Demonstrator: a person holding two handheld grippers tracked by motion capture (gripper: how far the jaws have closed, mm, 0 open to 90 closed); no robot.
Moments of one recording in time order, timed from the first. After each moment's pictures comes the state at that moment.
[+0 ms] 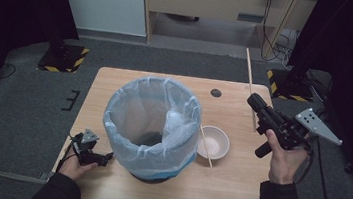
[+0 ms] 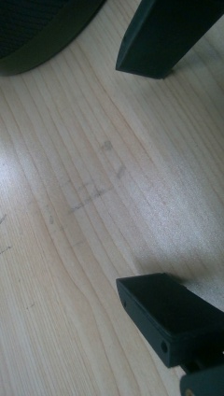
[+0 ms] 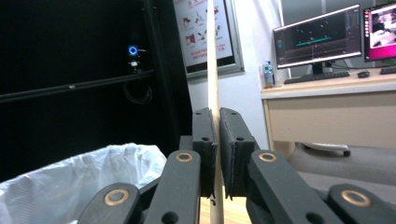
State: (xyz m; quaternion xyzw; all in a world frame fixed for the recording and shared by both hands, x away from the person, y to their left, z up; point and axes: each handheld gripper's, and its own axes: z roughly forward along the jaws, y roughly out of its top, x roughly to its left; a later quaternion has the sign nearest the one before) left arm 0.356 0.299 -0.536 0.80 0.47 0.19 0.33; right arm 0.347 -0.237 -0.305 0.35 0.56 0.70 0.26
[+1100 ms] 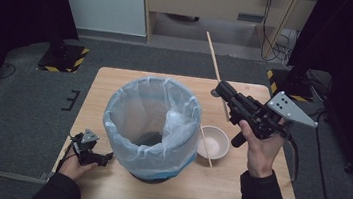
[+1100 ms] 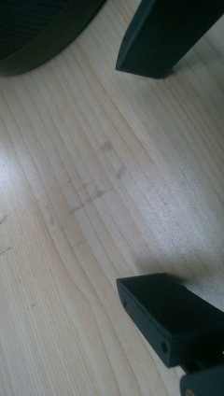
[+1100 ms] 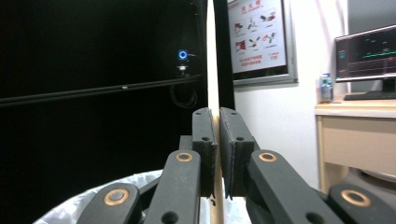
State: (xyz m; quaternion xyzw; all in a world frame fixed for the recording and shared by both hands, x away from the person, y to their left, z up) left arm 0.356 0.299 -0.537 0.80 0.47 0.19 0.33; right arm 0.347 -0.171 -0.269 0.27 0.59 0.73 0.22
